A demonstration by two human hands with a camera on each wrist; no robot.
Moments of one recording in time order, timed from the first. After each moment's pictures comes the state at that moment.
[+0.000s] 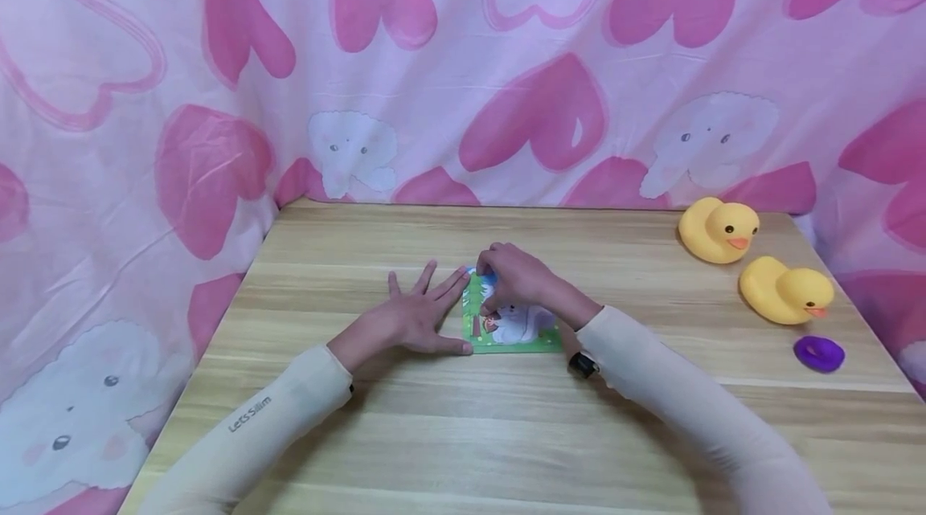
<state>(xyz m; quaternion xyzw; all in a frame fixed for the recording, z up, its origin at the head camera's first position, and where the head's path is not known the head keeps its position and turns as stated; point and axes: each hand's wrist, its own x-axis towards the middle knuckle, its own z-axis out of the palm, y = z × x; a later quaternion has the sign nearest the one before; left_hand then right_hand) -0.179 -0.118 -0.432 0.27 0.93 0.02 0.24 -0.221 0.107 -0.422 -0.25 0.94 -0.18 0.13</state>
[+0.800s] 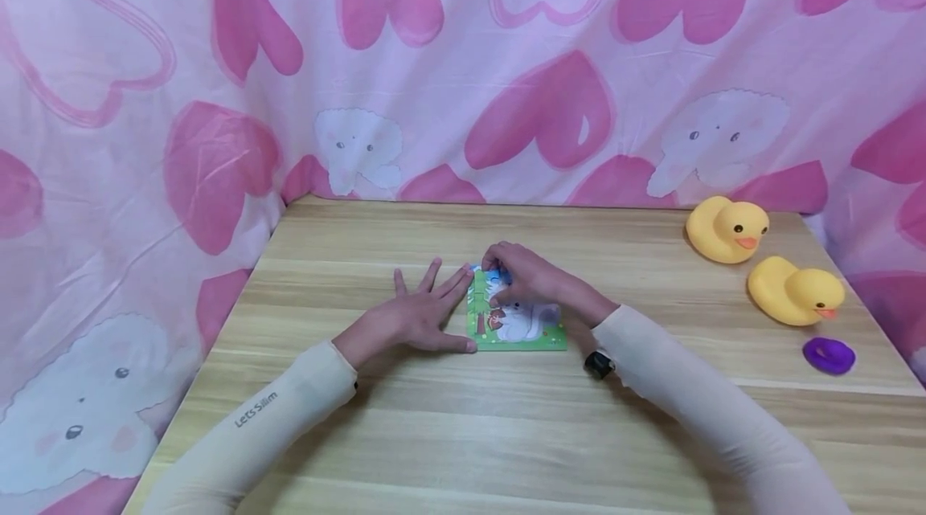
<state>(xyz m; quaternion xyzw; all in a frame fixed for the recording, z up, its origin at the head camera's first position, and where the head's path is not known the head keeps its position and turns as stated) -0.180 -0.119 -0.434 0.27 0.93 0.04 0.24 -0.231 0.122 -0.437 -0.29 0.90 -0.29 0.14</state>
